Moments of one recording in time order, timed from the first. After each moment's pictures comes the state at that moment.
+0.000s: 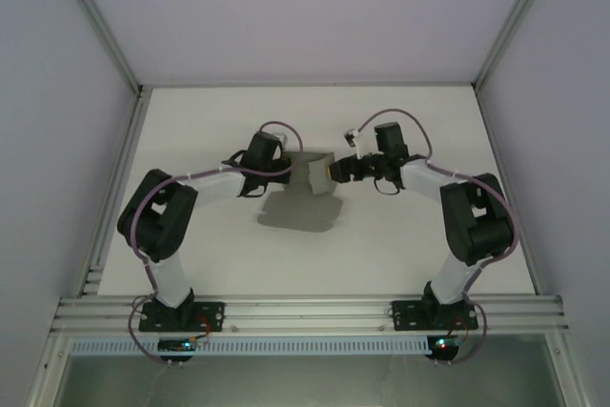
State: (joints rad) left arm -0.57 1.80 1.02 -0.01 0.03 -0.41; right arm 0.32 1.71 0.96 -0.02 -0.64 0.06
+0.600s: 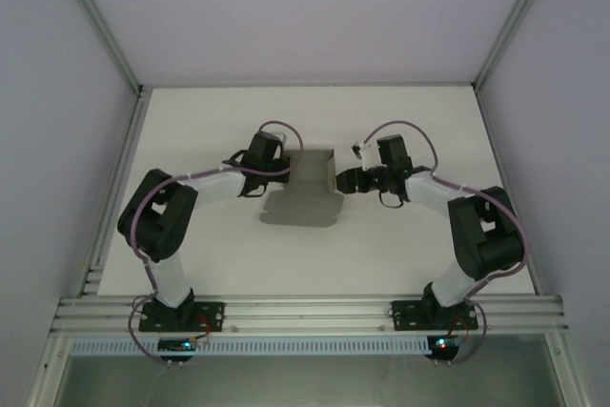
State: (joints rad) left arm -0.58 1.80 1.03 -0.02 -0.01 -0.40; right arm 0.32 1.59 0.82 -0.07 -0.54 0.11
